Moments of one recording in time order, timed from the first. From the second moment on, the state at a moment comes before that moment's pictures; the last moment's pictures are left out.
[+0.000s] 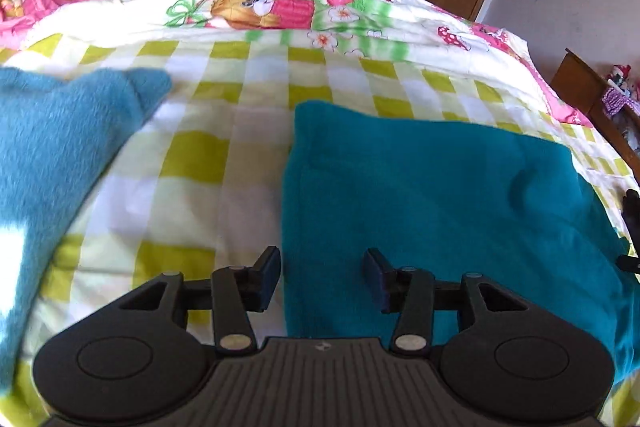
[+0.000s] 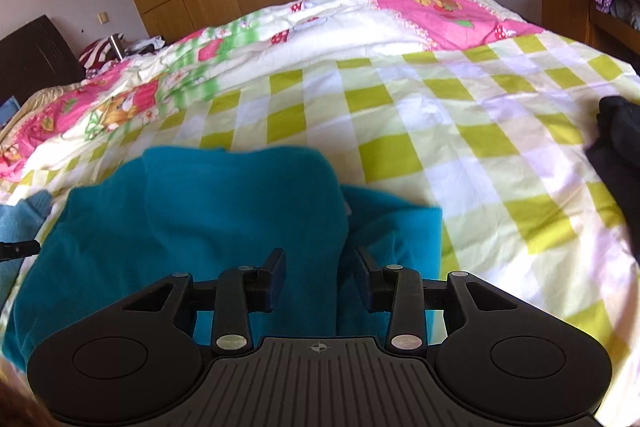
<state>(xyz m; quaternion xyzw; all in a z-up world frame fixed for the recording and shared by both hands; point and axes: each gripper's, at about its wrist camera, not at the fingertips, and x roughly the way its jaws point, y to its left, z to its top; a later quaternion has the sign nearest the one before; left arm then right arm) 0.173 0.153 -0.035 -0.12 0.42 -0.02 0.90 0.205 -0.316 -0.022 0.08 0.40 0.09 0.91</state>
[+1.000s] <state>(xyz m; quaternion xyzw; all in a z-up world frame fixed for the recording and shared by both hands) 0.212 0.165 -0.036 -0.20 0.39 -0.03 0.90 0.244 -0.316 -0.053 0.19 0.41 0.09 0.89</state>
